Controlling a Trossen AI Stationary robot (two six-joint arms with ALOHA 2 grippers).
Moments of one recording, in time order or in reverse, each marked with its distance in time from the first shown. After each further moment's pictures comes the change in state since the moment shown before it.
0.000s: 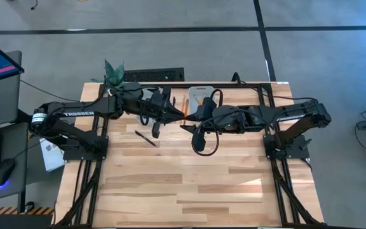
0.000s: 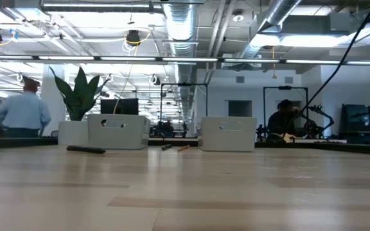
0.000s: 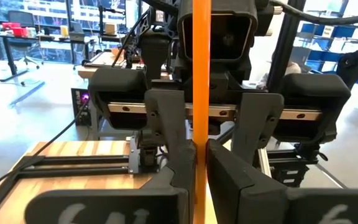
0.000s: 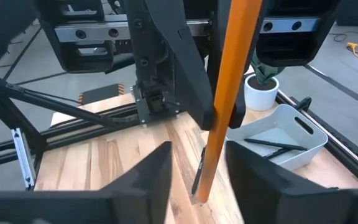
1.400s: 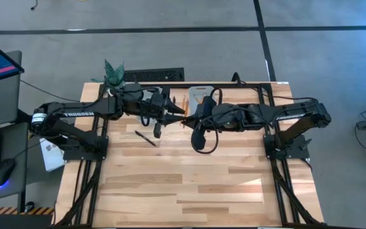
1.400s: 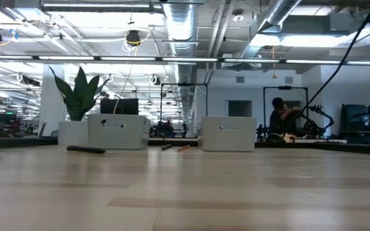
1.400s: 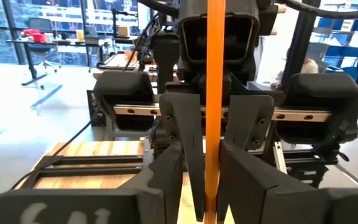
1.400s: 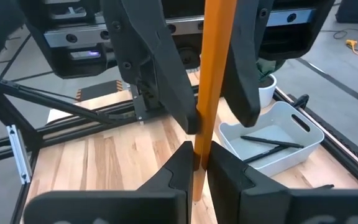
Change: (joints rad) left arm 0.001 -0.001 -0.001 -0.002 -0.068 0.033; right arm -0.015 0.000 0.000 -0.016 -0.024 -0.007
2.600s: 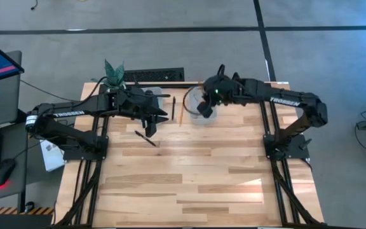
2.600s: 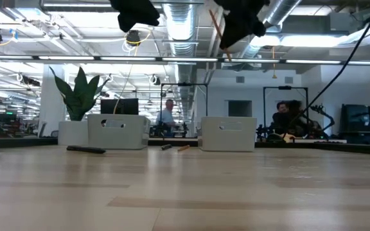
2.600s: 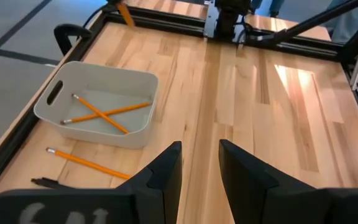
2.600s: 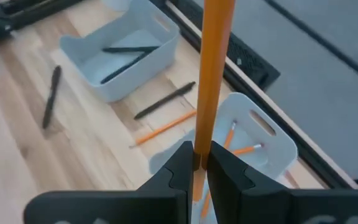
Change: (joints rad) left arm 0.021 -0.098 0.000 -0.644 -0.230 -0.037; right arm -0.413 0.008 0.000 -0.422 -0.060 0.009
